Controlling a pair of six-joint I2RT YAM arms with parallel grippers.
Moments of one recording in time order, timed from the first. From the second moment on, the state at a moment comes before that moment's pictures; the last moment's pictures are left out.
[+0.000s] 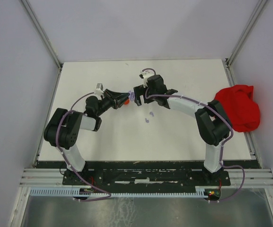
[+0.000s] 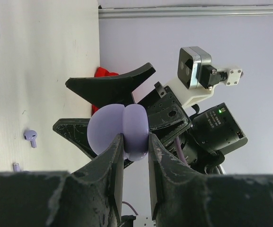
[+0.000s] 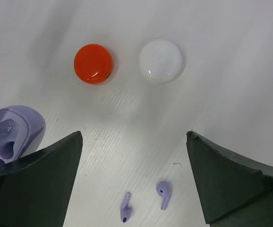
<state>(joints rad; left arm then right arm) -0.24 1.77 0.60 1.20 0.57 -1.54 0.61 1.93 1.36 -0.07 -0.07 0.18</state>
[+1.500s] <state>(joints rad) -0.20 1.78 0.53 1.25 0.58 -1.54 0.59 1.91 1.38 -0.46 0.00 0.13</state>
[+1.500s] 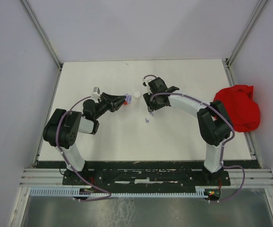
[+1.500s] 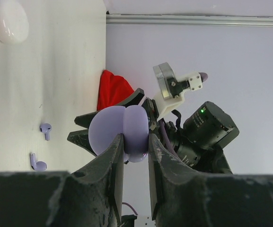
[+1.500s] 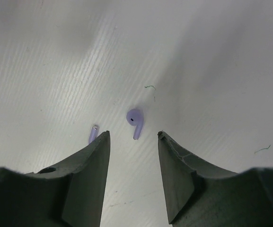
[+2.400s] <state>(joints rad) -0.20 1.78 0.52 1.27 0.58 -1.54 0.59 2.12 1.64 -0.72 -0.04 0.07</state>
